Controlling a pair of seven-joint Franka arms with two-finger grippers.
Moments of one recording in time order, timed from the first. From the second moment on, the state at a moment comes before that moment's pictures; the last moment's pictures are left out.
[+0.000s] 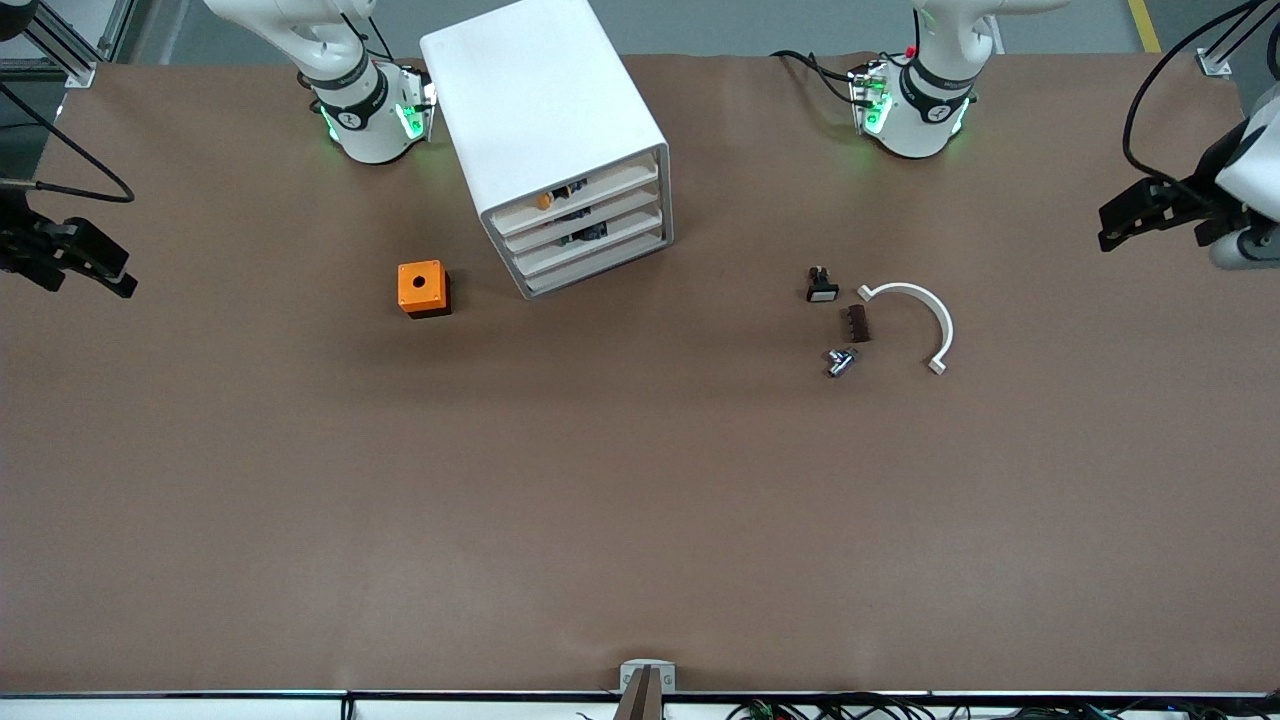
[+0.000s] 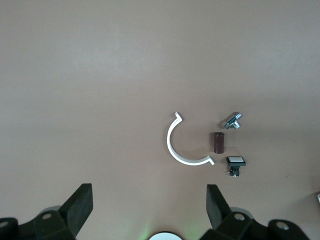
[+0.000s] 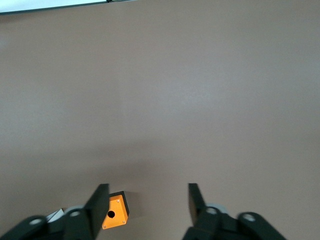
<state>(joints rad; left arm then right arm) 0.00 0.01 -0.07 -1.57 0.06 1.48 -0.07 -0.01 -0.05 -0.04 -1.62 0.00 1.67 0.07</state>
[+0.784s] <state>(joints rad) -0.05 0.38 -0.08 -1.43 0.06 1.52 -0.63 -0.01 -0.04 -0.04 -1.62 0.00 1.67 0.07</state>
